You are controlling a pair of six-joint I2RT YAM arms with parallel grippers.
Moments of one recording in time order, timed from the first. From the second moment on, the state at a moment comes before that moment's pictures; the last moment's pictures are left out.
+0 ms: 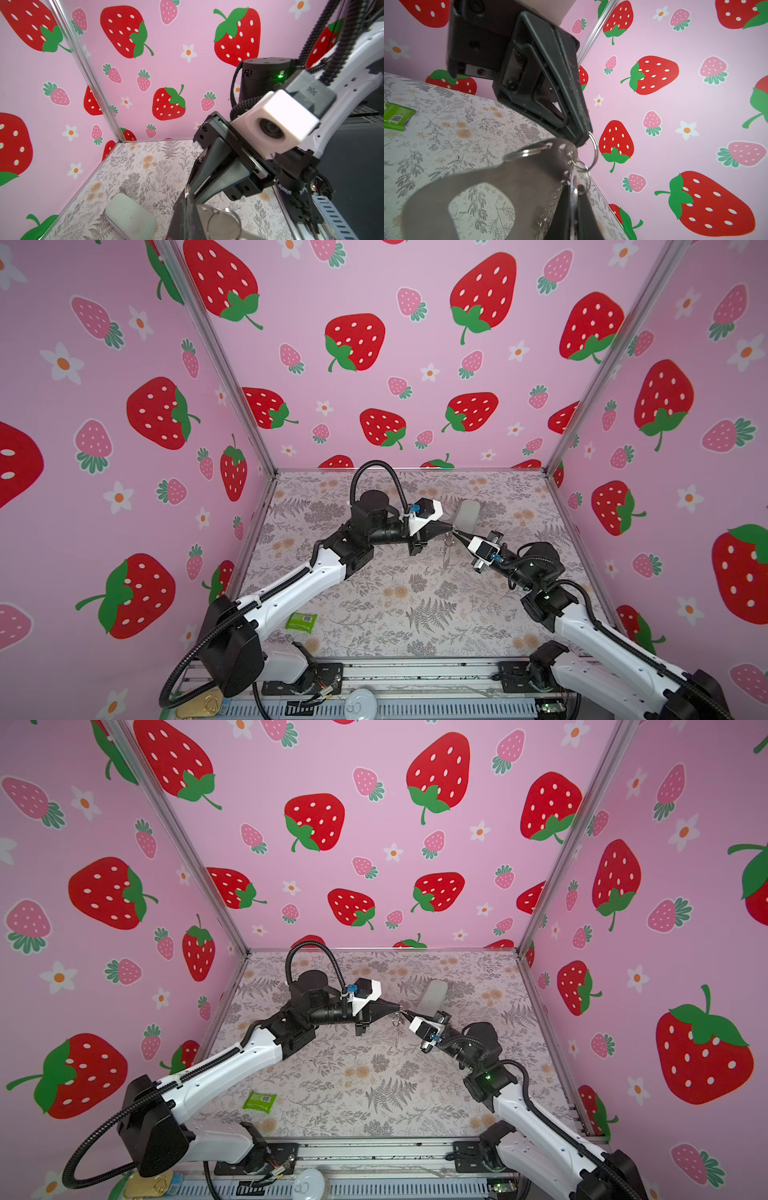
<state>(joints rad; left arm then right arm) -0.70 1.37 1.08 0.19 0.71 0.26 0.64 0.89 0.48 0.53 -0.42 -0.58</state>
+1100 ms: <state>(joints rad) -0.70 1.50 1.04 0.64 0.58 -0.01 0.68 0.86 0.41 0.61 -0.17 -0.59</state>
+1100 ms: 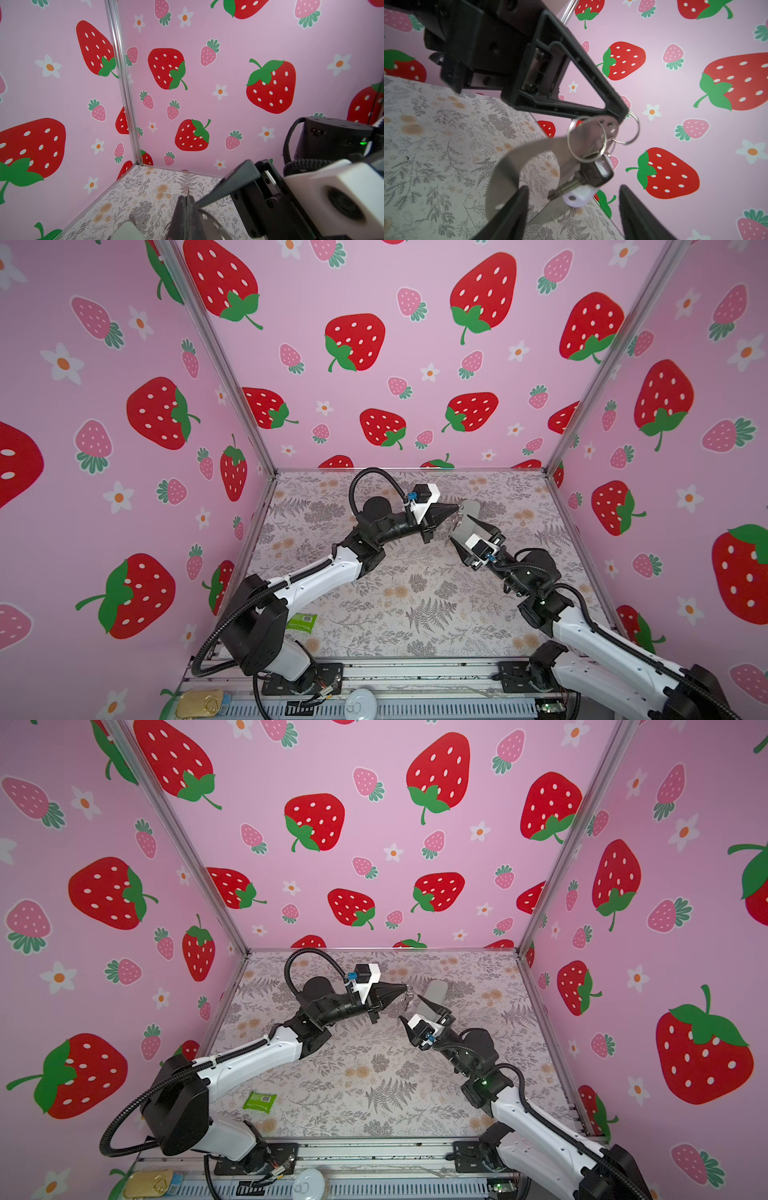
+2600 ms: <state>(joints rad) -0.72 1.50 1.04 0.74 0.49 -0.05 0.65 0.99 0.36 0.85 -0.24 -0.01</state>
